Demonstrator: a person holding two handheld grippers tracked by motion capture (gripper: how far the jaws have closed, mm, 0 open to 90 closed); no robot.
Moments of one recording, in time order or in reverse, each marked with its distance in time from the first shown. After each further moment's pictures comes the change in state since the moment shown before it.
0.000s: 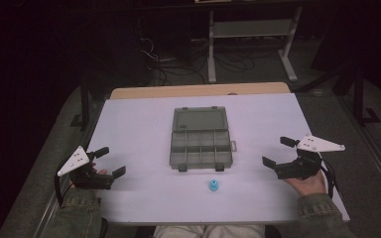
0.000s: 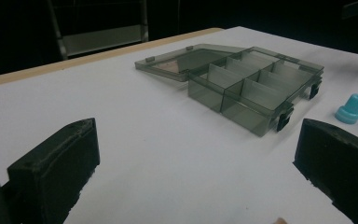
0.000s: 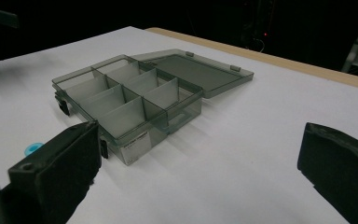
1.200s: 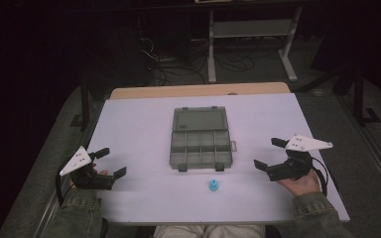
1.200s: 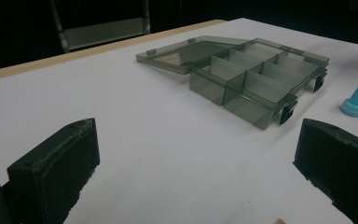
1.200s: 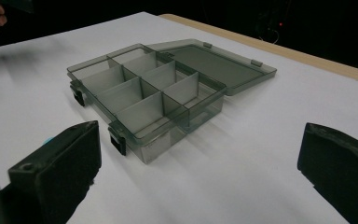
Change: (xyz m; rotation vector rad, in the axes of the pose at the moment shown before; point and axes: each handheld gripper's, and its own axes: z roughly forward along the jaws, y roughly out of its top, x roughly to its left) left arm -0.001 -0.001 0.002 0.031 0.010 0.008; right arm 0.017 0.010 0.013 0.064 0.040 -0.041
